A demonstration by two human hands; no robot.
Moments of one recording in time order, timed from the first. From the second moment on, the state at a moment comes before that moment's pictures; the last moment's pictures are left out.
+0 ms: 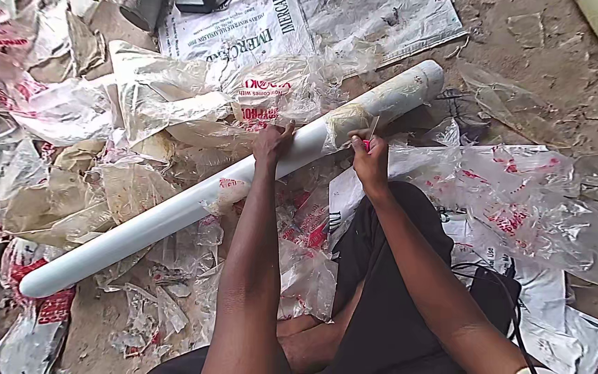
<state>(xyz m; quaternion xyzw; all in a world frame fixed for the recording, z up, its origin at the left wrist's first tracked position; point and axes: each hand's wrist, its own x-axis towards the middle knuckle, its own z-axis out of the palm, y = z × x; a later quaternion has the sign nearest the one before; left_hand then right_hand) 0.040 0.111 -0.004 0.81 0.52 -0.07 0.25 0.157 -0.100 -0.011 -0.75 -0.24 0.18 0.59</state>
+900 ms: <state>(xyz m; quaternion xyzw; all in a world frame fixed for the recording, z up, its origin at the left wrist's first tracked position) 0.003 -0.004 -0.019 0.89 0.42 0.11 0.12 0.137 -0.085 -0.014 -0.78 -0.35 0.28 0.44</state>
